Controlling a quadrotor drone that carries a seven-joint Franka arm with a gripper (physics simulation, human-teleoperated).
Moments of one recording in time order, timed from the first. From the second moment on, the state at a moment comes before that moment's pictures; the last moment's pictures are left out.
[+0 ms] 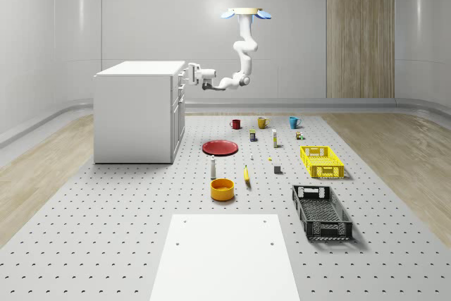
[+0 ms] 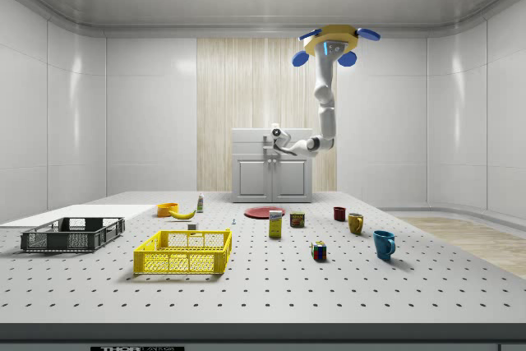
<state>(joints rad) 0.47 -0.11 0.50 -2.01 2.09 2.46 0.21</state>
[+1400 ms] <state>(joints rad) 0.40 -0.12 0.56 -2.01 2.08 2.46 0.23</state>
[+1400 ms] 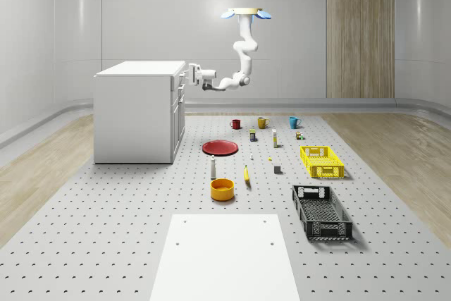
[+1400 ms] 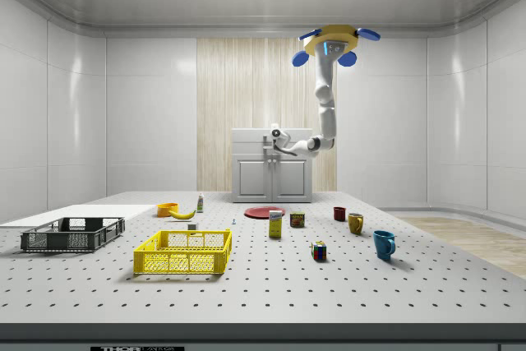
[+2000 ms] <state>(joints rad) 0.43 -0.15 0.51 -2.09 2.07 2.41 0.19</state>
